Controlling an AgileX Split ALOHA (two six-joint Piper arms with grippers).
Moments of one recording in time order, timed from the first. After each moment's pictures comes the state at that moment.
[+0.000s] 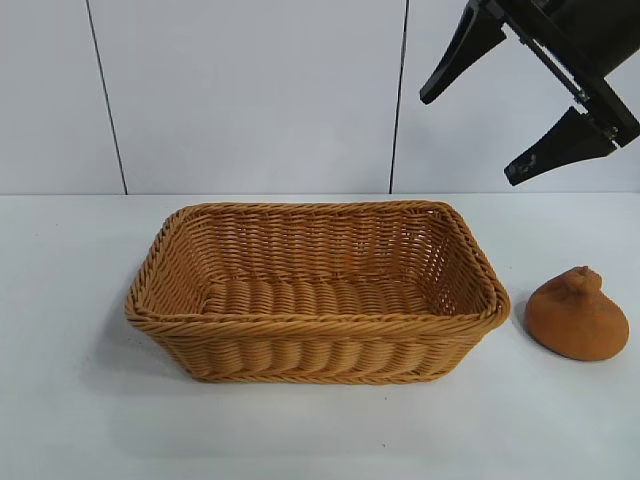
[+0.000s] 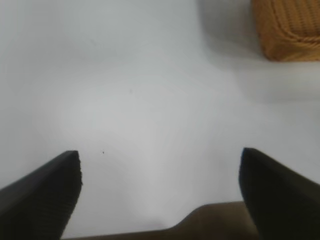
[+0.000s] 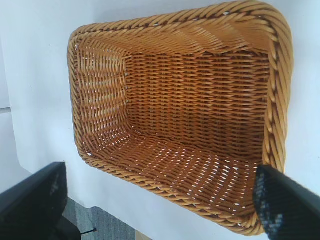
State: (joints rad) left arm -0.09 0.17 -0.50 -0.01 1.07 -0.05; right arm 0.08 1.78 -1.36 0.72 1.10 -0.23
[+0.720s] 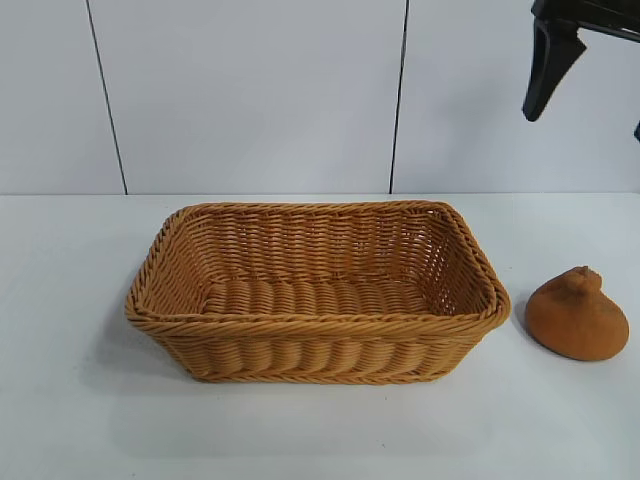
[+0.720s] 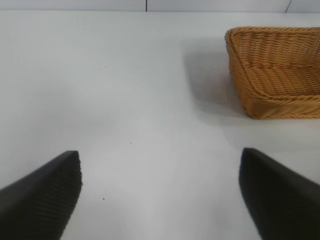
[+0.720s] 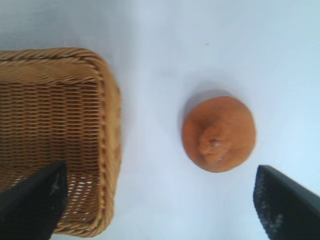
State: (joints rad) left arm -0.09 0.00 -0.50 -0.01 1.07 -0.05; right arm 0.04 1.80 -1.55 0.13 1.18 0.01
